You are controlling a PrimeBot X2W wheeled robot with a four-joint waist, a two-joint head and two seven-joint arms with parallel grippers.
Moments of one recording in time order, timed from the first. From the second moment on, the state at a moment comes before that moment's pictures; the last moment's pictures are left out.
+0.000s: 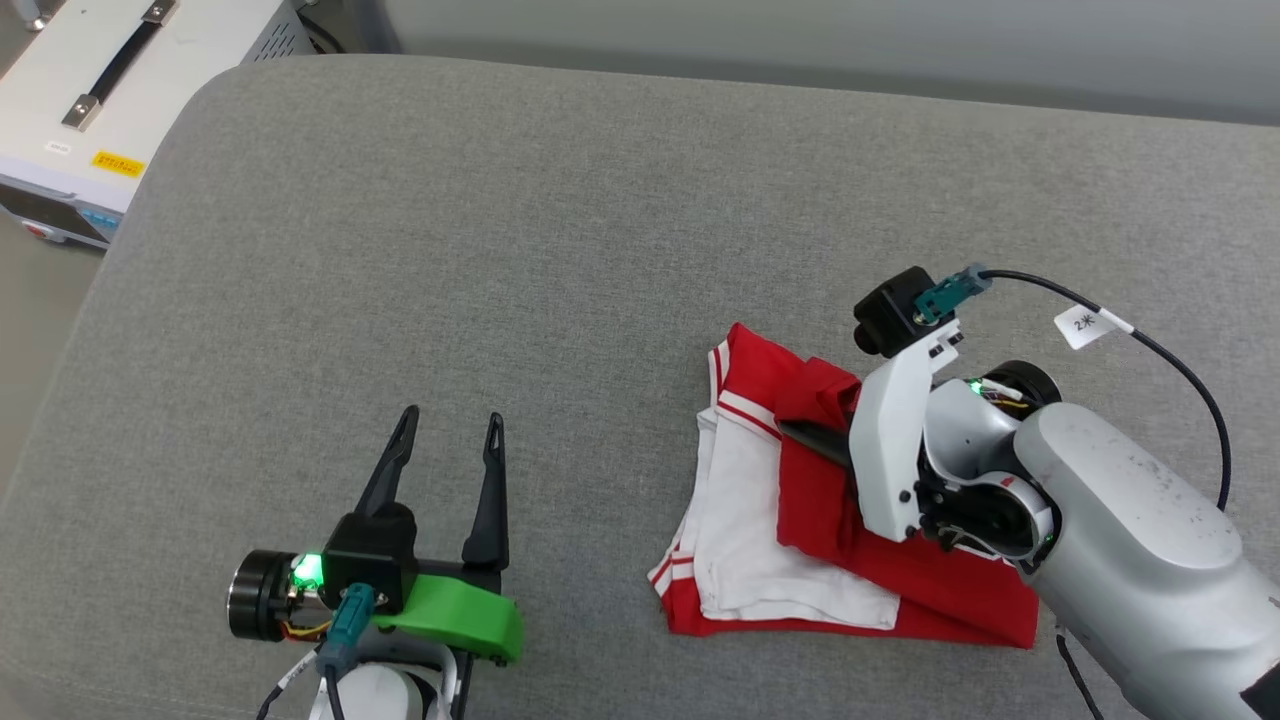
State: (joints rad) left arm -0.06 0.06 -0.14 0.08 -0.04 0.01 -0.26; right arm -0.65 -0.37 0.76 0.30 0.92 0.13 0.56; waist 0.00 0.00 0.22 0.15
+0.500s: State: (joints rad) left arm -0.08 0.06 -0.14 0.10 -0.05 0.02 -0.26; right arm -0.70 -0.36 0.93 0.47 0.91 0.13 0.37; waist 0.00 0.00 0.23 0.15
